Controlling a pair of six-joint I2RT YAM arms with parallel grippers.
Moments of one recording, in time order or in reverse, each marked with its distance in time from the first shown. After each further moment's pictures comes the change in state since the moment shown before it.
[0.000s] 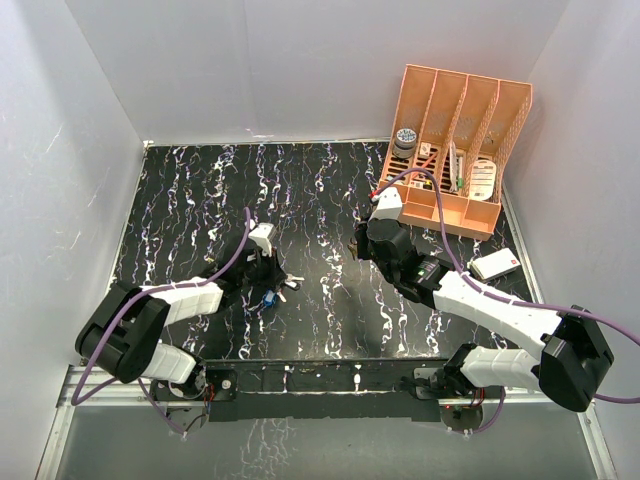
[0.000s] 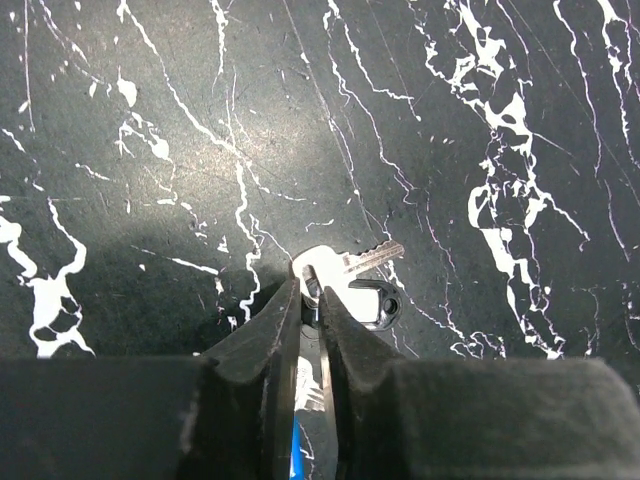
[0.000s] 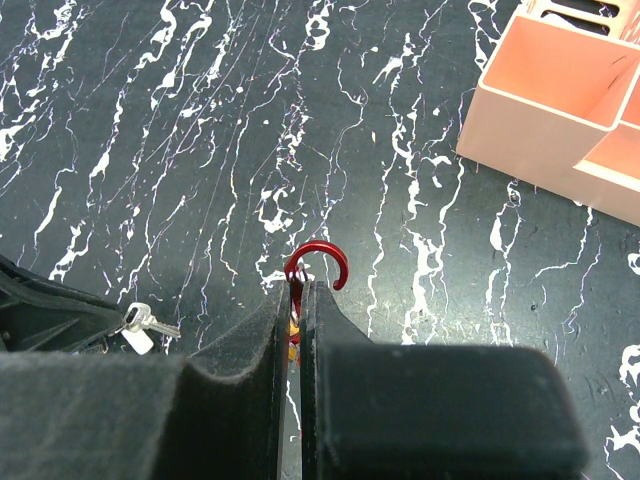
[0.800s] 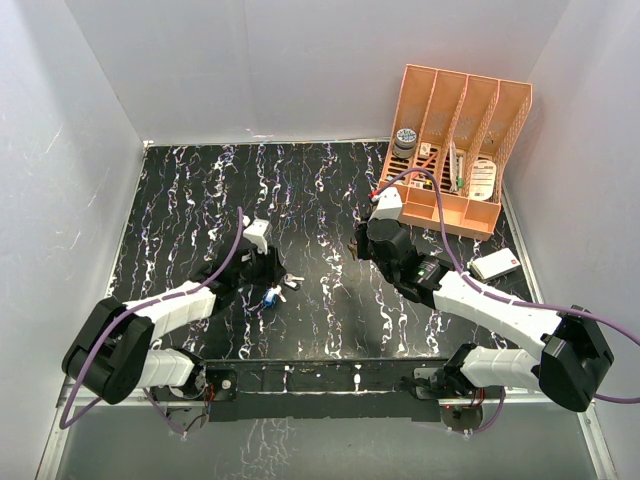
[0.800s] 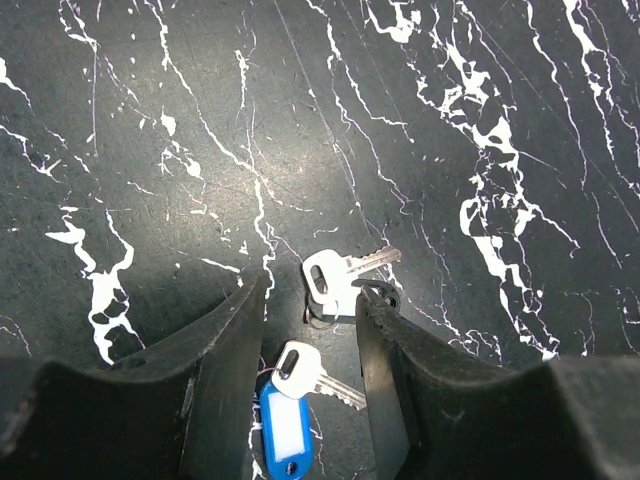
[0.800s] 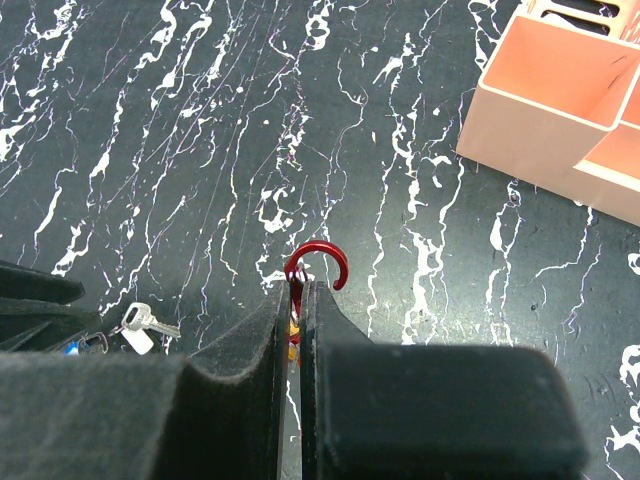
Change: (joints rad) left arm 0.000 -0.121 -0.002 -0.061 -0.053 0.033; right arm 0.000 0.000 0.000 0.000 0.000 0.000
